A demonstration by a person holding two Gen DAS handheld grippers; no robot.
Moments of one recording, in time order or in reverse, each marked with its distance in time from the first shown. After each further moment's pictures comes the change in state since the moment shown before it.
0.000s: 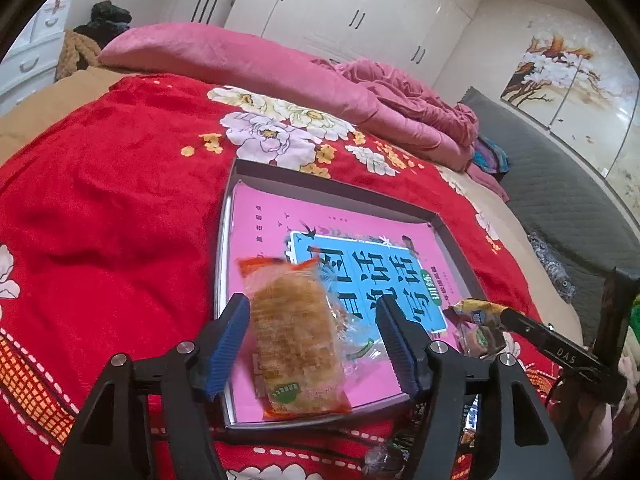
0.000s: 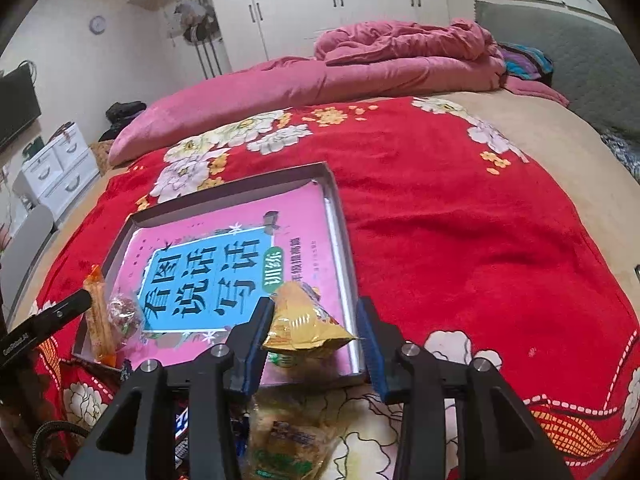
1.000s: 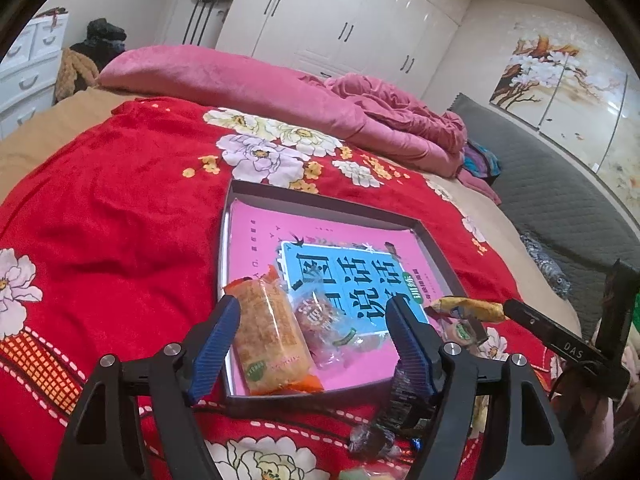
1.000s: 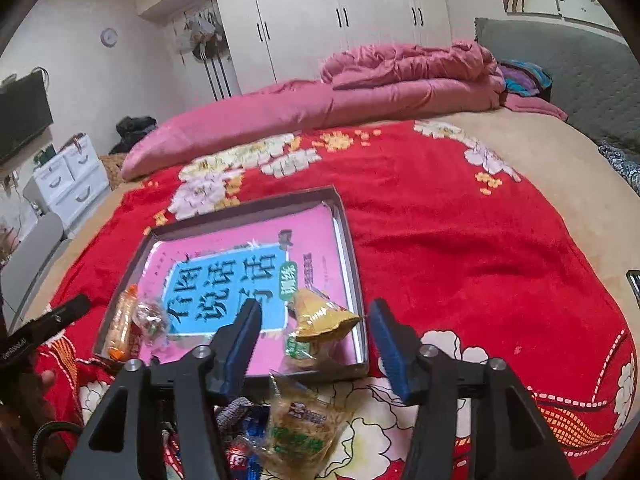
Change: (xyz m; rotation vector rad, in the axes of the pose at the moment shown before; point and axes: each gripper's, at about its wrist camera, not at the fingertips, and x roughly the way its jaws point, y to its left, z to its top) left arm -0.035 -0.011 -0.005 0.038 -0.045 -0.009; right arm -0.039 0.008 -0.004 -0.016 -0.092 0.033
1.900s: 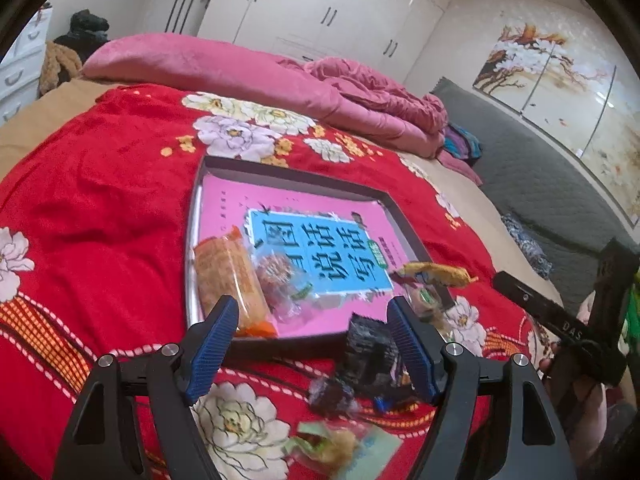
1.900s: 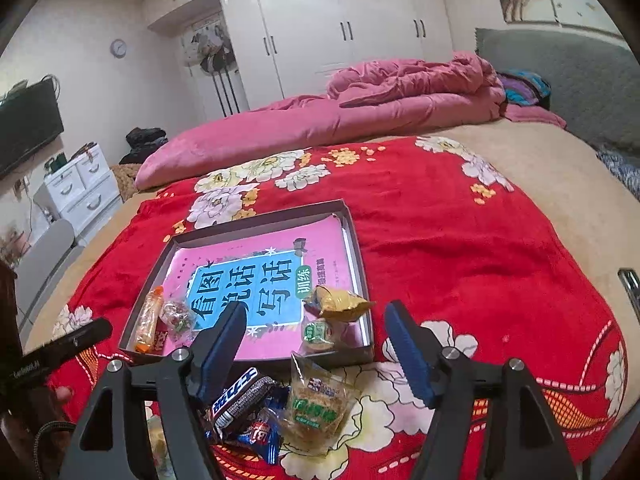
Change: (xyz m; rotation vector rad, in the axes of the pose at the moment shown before) left arm -0.021 -0.023 -0.022 0.022 0.072 -0.064; right arm -0.036 0.002 -0.008 0.019 -0.034 0.022
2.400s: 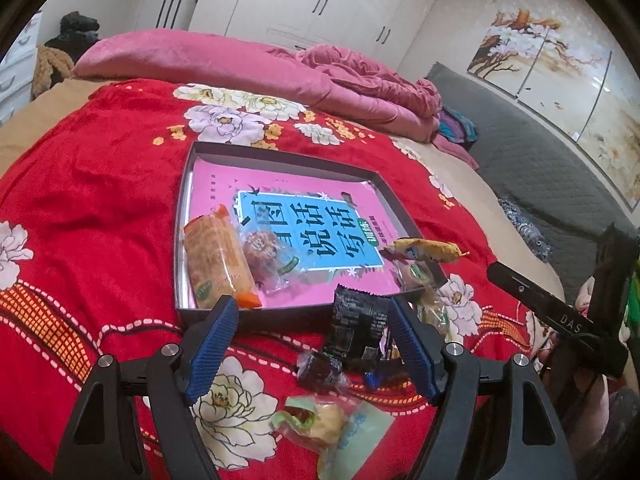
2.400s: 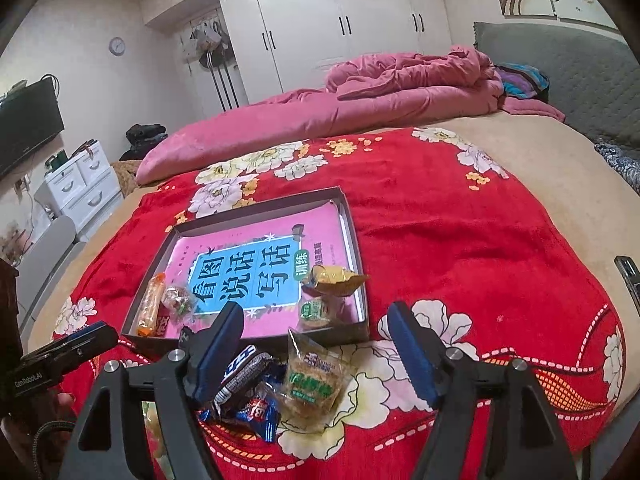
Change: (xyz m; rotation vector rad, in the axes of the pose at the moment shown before) left arm -0.006 -0.012 -0.012 0.027 0.041 0.003; right arm -0.010 -0.001 -0.013 -0.007 0.023 0.002
